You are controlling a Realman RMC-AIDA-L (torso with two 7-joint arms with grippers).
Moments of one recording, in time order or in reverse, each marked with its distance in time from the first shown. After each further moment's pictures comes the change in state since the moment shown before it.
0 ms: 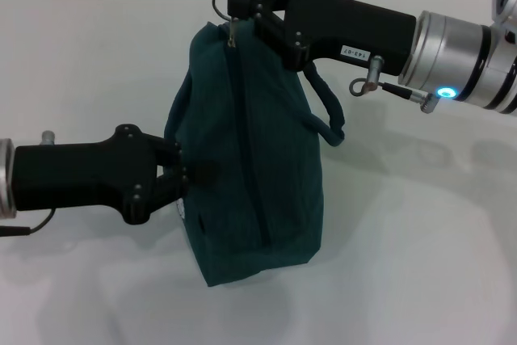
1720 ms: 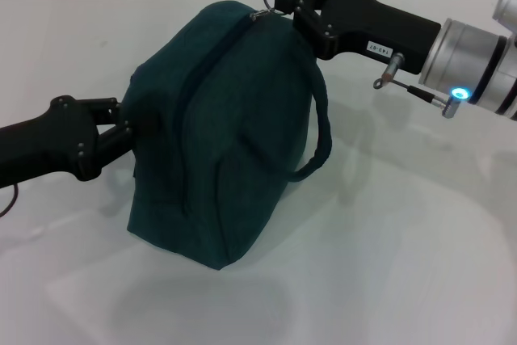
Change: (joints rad) left arm -0.045 0.015 -0.283 -0.262 0.001 -0.007 0.177; right arm -0.030 0.009 0.049 0.062 0.027 0.119 -0.017
